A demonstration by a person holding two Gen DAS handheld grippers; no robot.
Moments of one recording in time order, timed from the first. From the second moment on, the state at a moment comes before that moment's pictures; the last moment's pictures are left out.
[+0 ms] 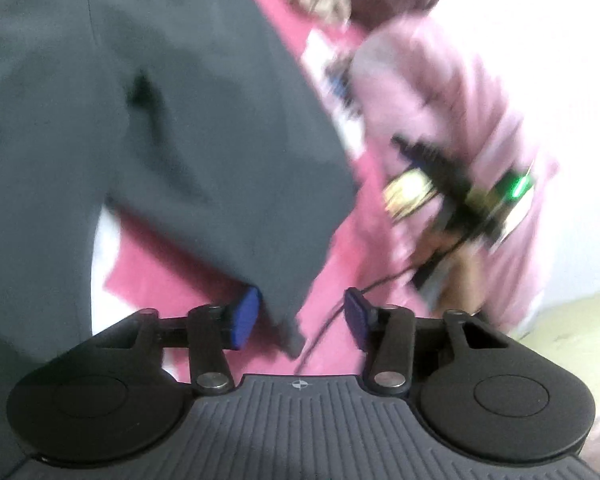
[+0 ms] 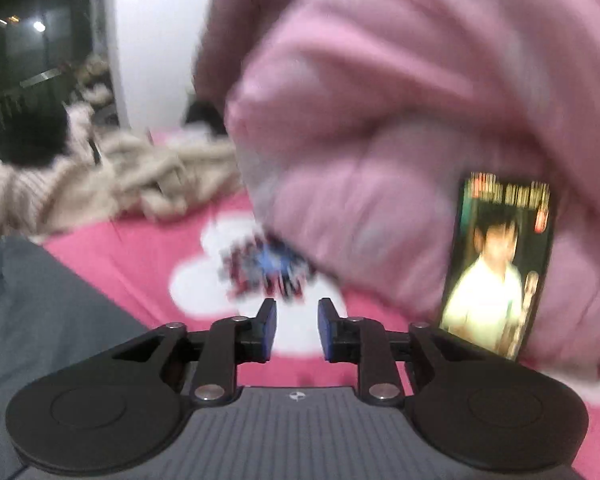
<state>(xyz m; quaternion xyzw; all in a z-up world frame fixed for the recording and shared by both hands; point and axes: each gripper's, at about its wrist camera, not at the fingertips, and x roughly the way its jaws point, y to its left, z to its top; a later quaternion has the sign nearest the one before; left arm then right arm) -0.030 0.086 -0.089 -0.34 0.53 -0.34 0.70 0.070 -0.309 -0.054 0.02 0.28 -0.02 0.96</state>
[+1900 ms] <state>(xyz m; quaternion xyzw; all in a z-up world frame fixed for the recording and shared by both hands) -0.202 0.248 -0.020 -0.21 0.31 -0.11 0.92 0.041 0.246 -0.108 -0.17 0.46 0.41 0.77</state>
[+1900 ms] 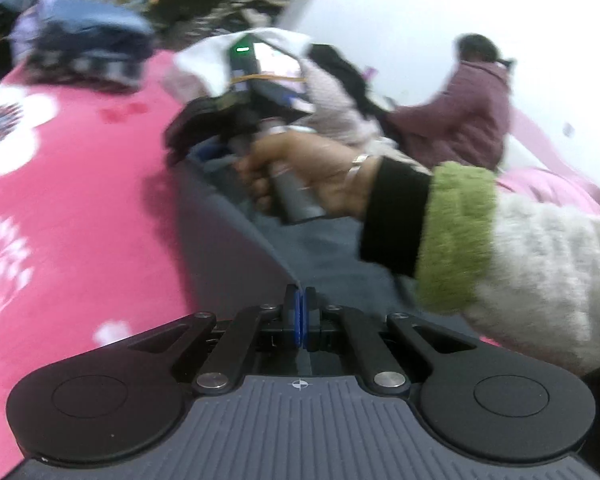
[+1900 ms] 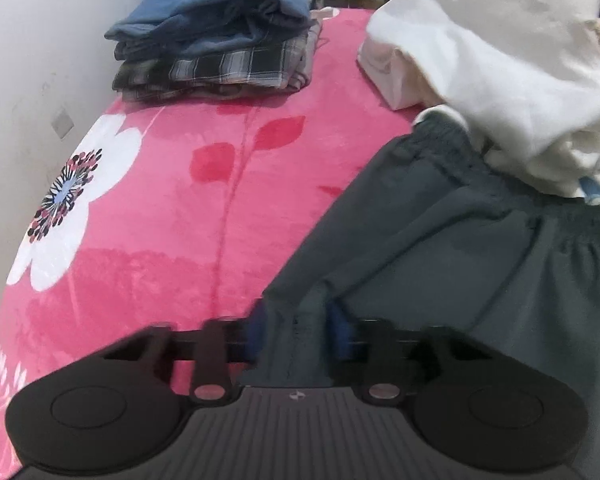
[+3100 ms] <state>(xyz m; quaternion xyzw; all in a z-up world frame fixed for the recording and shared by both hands) 0.024 0.005 -0.018 -0.17 0.34 -0.44 0.81 0.282 -0.064 -0.064 0.04 0.45 0.38 0.81</state>
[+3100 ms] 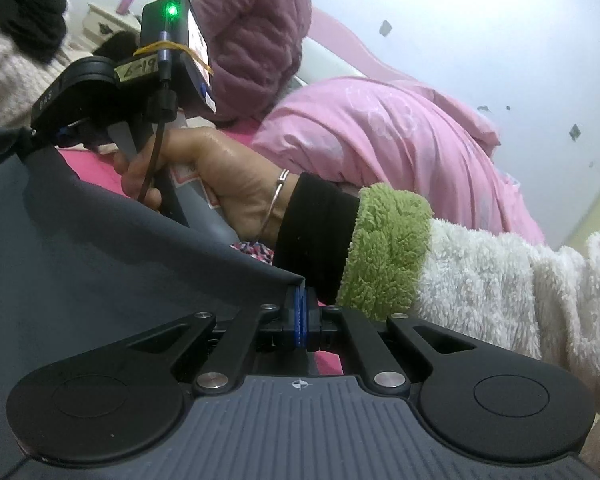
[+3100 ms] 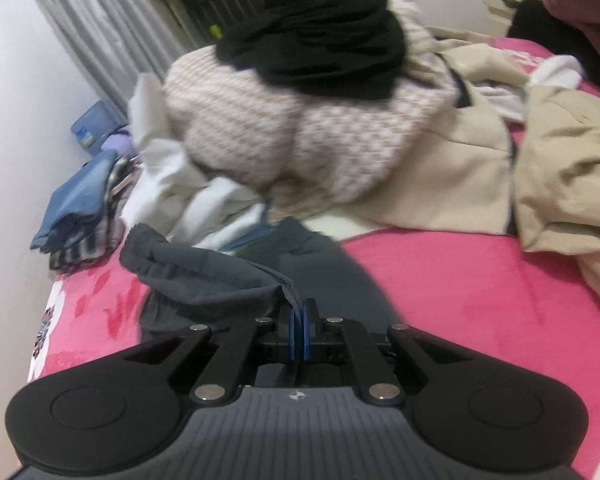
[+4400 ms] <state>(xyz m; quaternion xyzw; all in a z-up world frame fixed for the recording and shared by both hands) 0.131 -0.141 -0.104 -0.18 0.53 -0.38 0.74 0.039 -0.459 -0.084 0.49 0.35 0.21 0.77</state>
